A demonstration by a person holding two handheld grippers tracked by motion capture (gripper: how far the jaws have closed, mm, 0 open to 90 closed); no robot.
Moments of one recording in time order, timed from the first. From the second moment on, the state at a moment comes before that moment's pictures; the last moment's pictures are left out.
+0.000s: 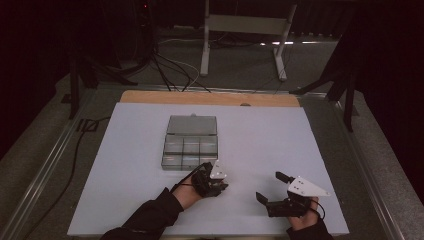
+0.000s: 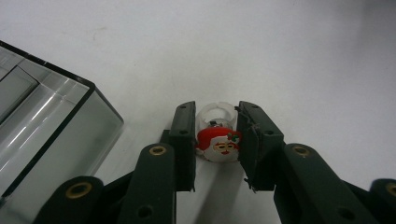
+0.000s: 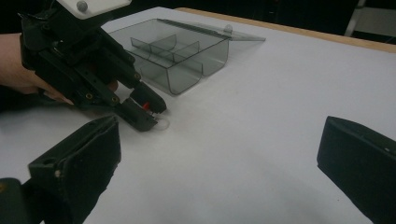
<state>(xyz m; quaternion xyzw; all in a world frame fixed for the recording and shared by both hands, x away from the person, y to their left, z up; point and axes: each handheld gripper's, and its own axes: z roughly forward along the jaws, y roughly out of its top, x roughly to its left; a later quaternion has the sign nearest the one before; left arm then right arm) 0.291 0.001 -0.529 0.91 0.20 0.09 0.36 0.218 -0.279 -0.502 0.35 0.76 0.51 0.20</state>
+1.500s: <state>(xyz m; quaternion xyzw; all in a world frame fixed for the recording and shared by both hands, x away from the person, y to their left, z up) 0.289 0.025 -0.494 0.90 0.21 0.09 0.38 0.217 -0.279 -0.502 0.35 0.75 0.51 0.20</state>
